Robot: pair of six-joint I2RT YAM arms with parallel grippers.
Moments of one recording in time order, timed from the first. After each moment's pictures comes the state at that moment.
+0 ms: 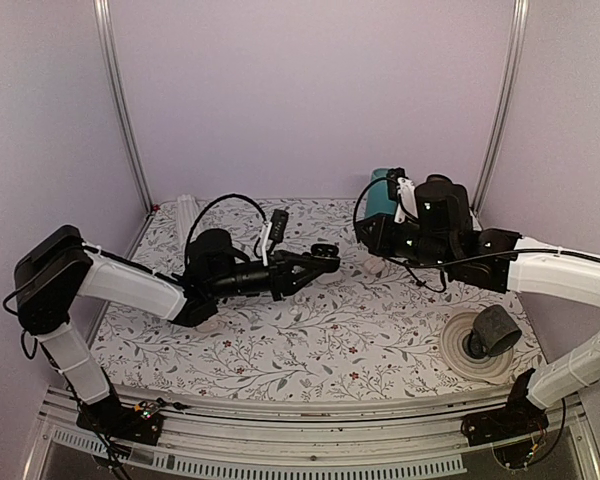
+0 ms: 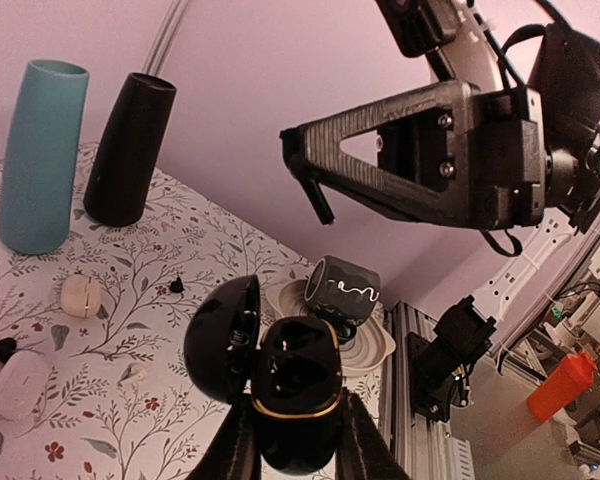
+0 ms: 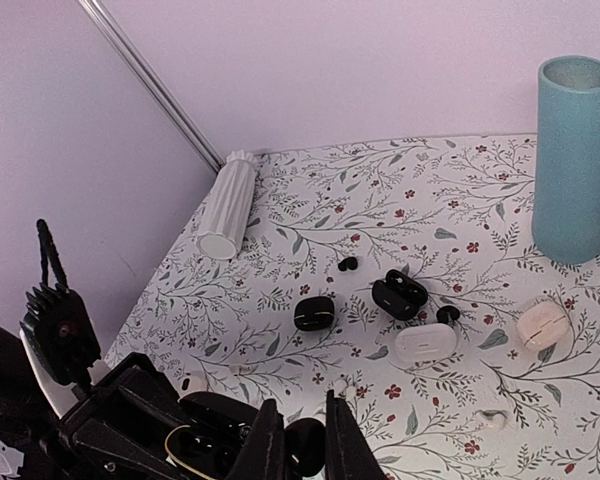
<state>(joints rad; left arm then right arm) -0.84 1.71 0.78 0.93 0.46 -0.48 0.87 1.33 1.03 -0.05 0.21 0.57</state>
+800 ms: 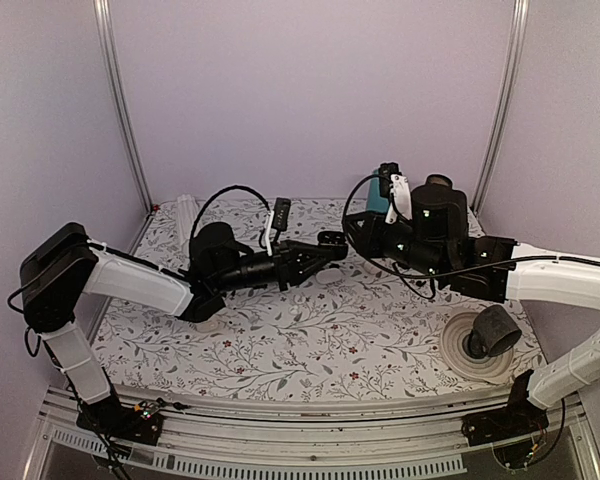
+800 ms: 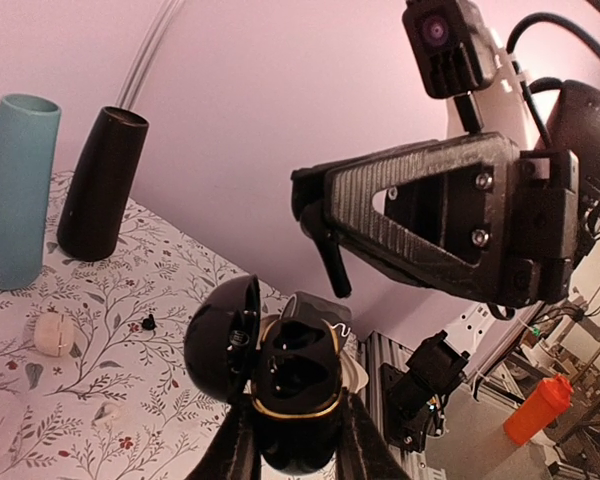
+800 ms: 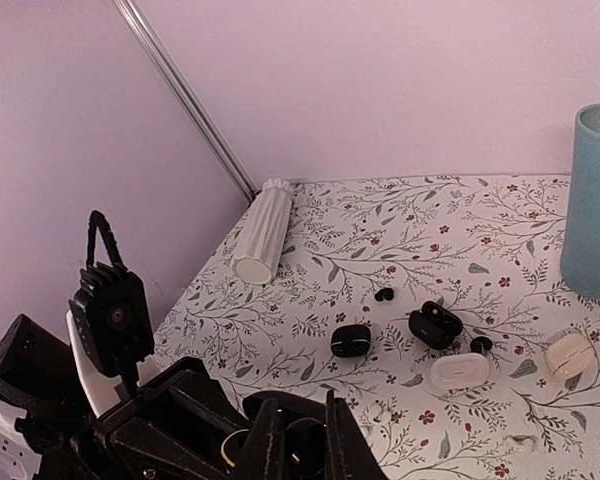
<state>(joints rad) -0.86 1.75 0.85 1.01 0.46 -0.56 0.98 1.33 1.03 0.07 0.31 0.54</state>
